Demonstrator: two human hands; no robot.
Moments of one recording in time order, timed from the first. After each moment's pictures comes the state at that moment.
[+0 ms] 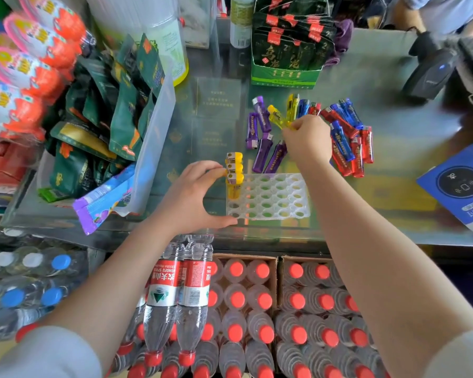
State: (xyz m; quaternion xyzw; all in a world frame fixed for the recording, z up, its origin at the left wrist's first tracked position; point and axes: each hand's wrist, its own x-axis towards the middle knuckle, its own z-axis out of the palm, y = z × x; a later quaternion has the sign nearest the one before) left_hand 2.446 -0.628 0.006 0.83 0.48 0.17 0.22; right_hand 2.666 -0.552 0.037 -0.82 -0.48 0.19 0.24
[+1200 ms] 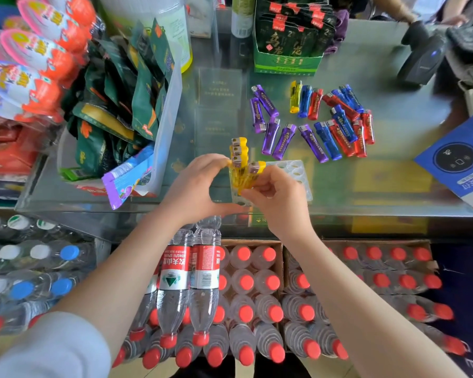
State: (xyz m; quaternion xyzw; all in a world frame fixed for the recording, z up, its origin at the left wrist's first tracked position) left_hand 2.432 -0.641 0.004 0.83 0.46 0.19 0.25; right_hand 2.595 -0.693 0.027 -0.63 -0.58 0.33 0.41
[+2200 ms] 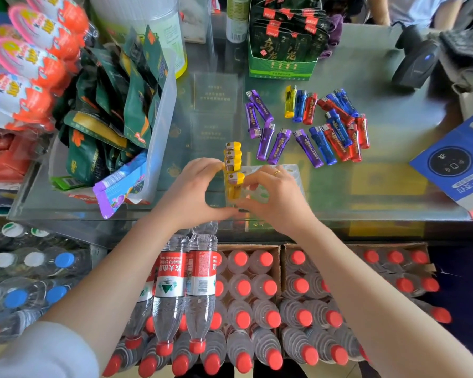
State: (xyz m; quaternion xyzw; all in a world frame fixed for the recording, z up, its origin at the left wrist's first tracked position) left_hand 2.434 -0.642 0.015 0.83 0.46 0.17 0.27; right_hand 2.617 -0.674 0.020 -0.58 -0.74 0.19 0.29
